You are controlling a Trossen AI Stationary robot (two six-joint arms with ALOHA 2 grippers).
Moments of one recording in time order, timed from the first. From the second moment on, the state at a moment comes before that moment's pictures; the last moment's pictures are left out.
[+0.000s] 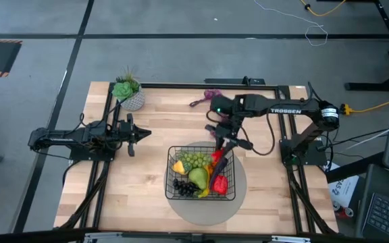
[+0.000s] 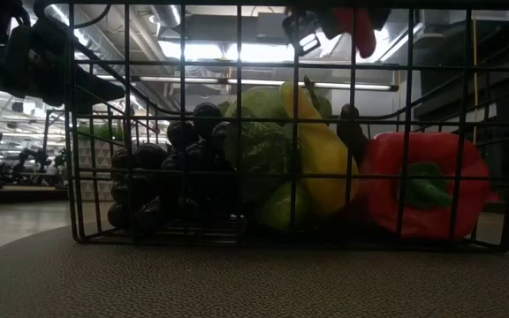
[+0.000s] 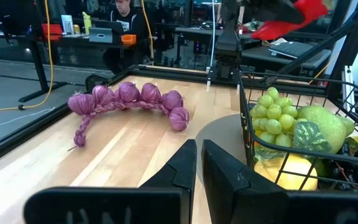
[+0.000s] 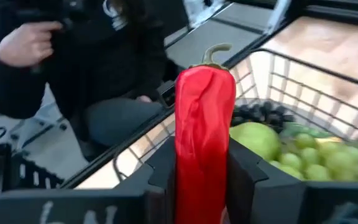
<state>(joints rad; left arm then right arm) 0.03 0.03 0.01 0.04 -0.20 -0.07 -0.18 1.63 1.36 -0.79 -1.07 -0.67</state>
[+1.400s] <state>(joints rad) 0.03 0.03 0.01 0.04 -0.20 -0.07 -0.11 1.60 1.44 -0.68 0.18 -0.59</state>
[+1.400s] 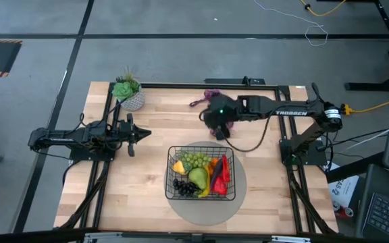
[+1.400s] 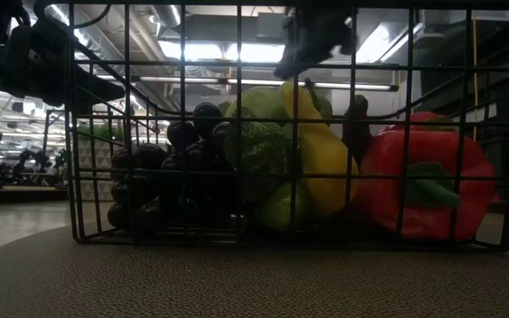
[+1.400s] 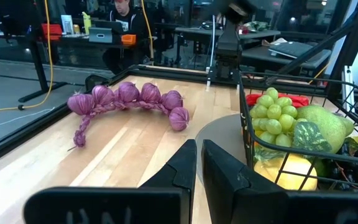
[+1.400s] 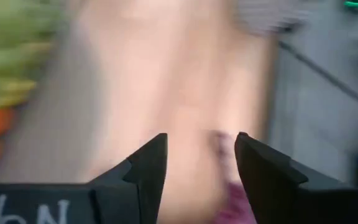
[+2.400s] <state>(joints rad) 0.03 0.03 0.01 0.04 -0.20 -0.07 -0.50 1.99 1.45 -0.33 0.02 -0.33</state>
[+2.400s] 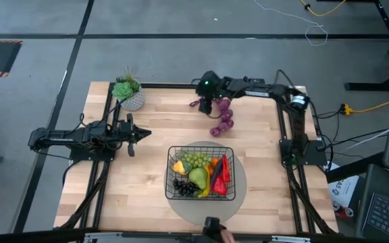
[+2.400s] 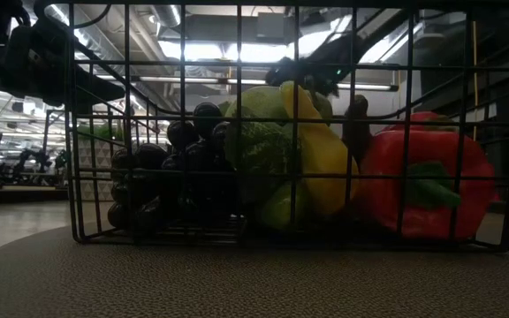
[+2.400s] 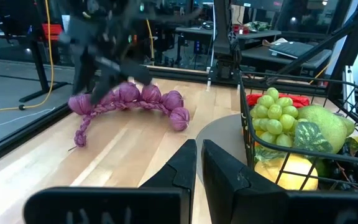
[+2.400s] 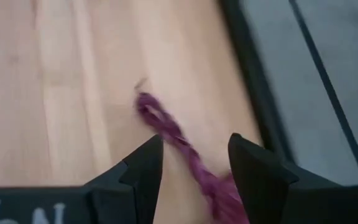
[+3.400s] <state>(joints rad) 0.03 0.03 0.01 0.04 -0.20 -0.07 -0.51 2.29 1.71 -0.55 -0.09 -0.45</state>
